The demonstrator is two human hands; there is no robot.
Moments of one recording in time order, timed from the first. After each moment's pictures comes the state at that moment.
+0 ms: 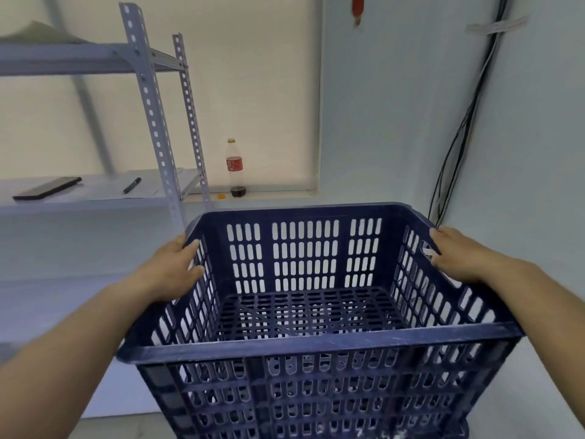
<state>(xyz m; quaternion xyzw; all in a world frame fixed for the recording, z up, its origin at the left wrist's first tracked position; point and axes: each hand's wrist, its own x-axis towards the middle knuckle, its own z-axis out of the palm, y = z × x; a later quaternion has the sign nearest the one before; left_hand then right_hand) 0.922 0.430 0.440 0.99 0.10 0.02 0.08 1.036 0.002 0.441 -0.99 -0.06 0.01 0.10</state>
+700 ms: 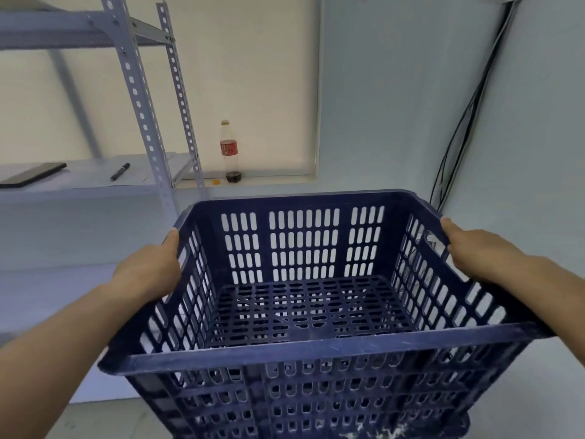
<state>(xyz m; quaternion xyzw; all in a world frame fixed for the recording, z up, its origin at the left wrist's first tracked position) 0.933 0.442 0.427 0.98 0.19 0.03 0.01 1.029 0.002 0.440 -1.00 0.00 0.04 -0.02</state>
